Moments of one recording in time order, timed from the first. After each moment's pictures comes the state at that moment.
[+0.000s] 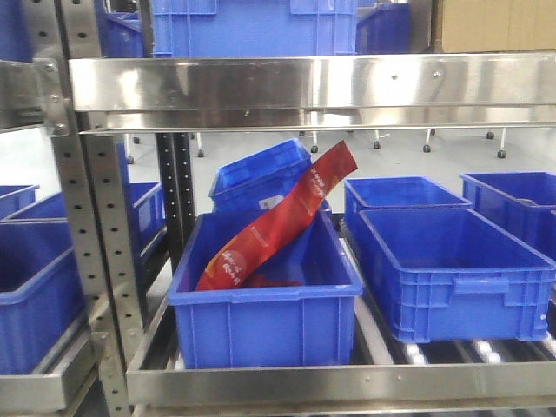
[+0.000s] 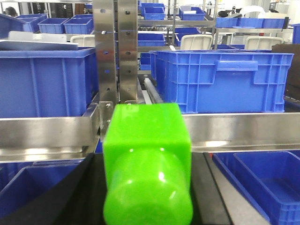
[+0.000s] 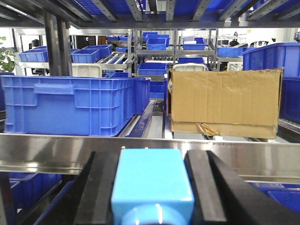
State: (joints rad) left arm 0.02 0.37 -0.55 -0.15 0.29 0.16; right arm 0.11 0.27 -0.46 0.14 0.18 -0.09
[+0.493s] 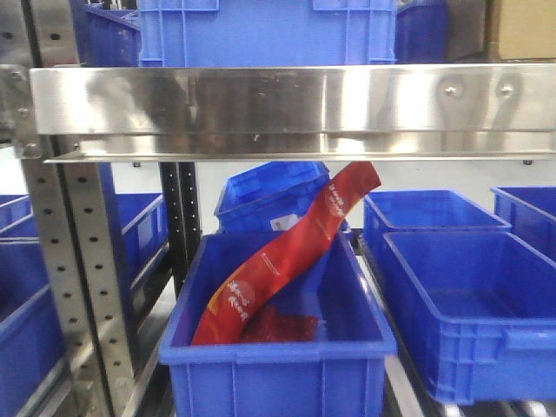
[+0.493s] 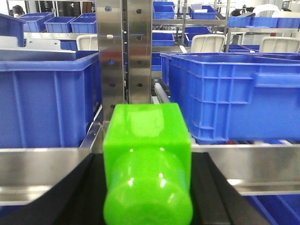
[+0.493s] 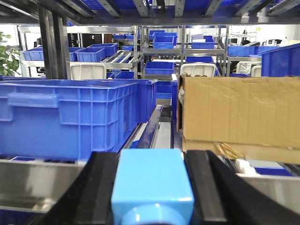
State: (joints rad) left arm 0.02 0.37 -0.55 -0.15 0.29 0.16; right arm 0.11 0.27 -0.46 0.14 0.18 -0.09
